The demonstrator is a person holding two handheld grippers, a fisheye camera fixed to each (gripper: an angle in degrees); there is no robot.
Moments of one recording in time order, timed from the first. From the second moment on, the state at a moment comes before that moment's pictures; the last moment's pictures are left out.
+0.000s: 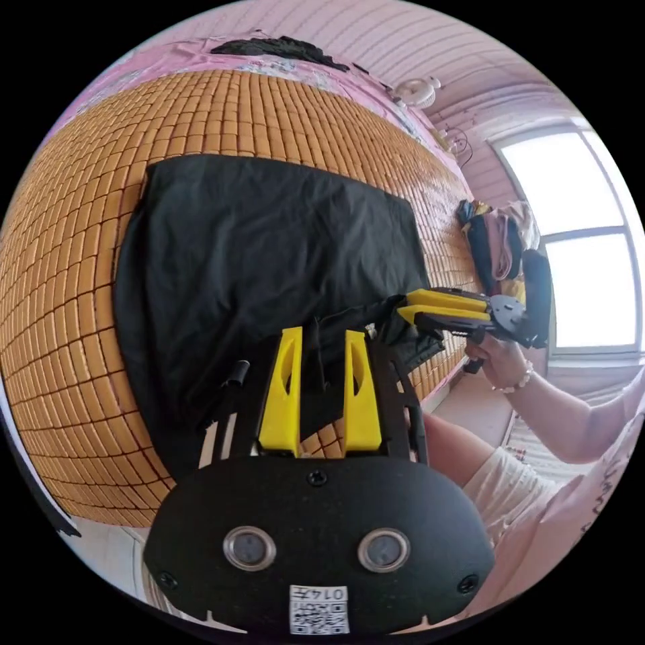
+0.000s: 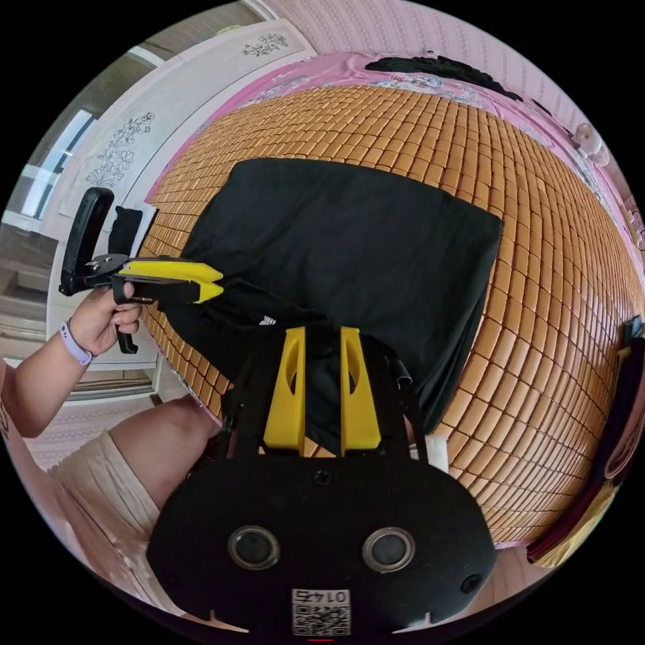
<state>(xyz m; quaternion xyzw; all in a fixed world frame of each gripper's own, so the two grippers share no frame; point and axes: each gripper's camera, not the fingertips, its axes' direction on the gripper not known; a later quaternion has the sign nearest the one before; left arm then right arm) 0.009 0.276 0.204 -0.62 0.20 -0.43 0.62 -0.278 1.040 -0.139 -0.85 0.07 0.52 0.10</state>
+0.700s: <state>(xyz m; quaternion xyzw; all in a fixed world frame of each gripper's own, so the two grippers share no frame) 0.113 0.217 0.146 -0.65 0.24 -0.29 0.66 -0.385 1.055 -0.067 -0.90 -0.19 0.35 0.19</state>
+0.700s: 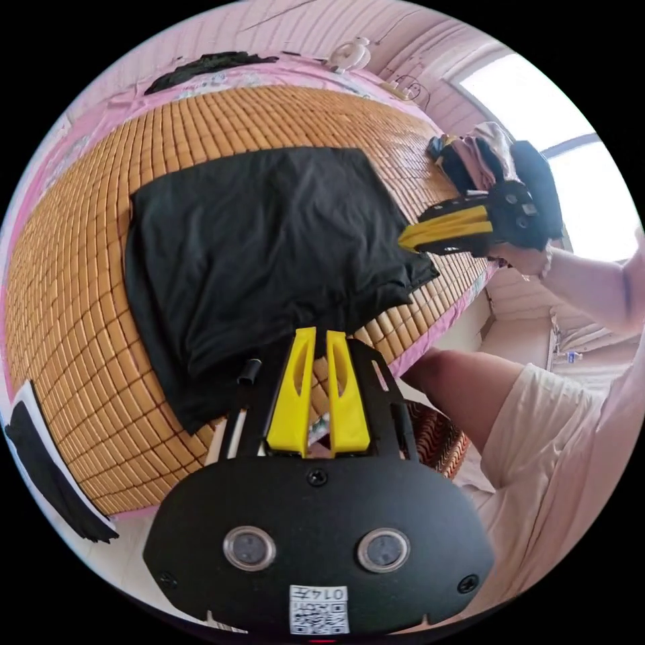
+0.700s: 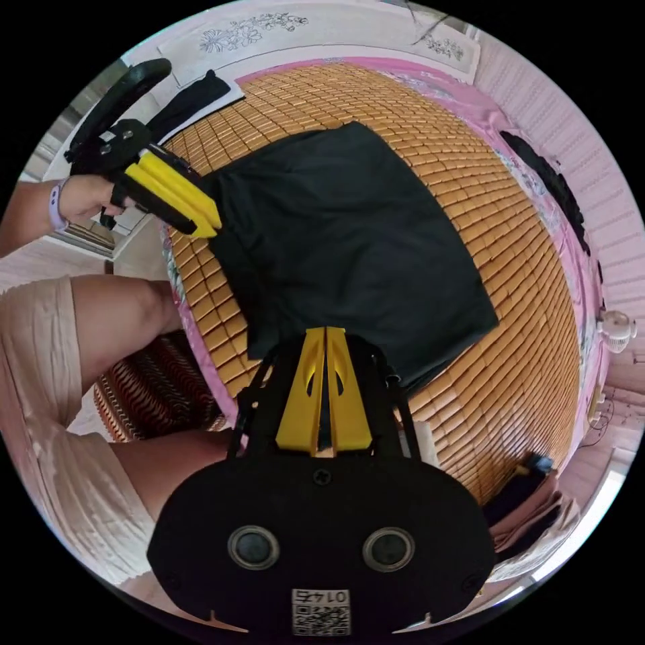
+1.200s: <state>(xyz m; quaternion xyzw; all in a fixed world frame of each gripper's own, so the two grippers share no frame) 0.218 0.235 0.157 -0.61 0.22 -0.26 0.71 -0.452 1.201 -0.052 -0.92 -0.23 0.30 0.13</state>
